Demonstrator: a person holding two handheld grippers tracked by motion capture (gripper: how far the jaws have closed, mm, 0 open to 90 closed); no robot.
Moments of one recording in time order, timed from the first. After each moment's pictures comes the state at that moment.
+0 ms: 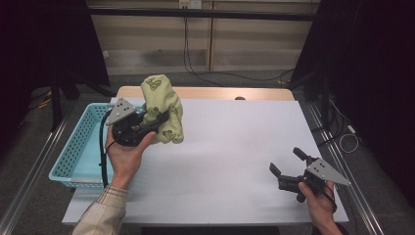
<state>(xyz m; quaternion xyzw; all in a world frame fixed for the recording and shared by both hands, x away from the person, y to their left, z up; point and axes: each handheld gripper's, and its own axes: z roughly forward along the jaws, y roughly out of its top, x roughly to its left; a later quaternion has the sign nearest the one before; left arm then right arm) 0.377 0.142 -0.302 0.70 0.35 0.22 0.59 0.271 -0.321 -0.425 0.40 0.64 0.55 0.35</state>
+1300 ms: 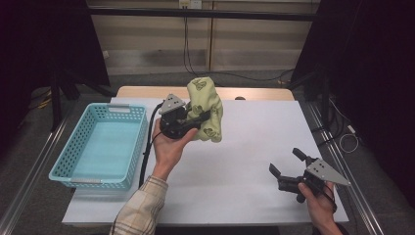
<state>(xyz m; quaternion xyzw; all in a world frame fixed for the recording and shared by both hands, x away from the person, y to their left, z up) 0.409 0.049 -0.325 0.73 0.33 0.14 0.58 0.272 -0.321 -0.426 0.39 0.65 0.56 0.34</state>
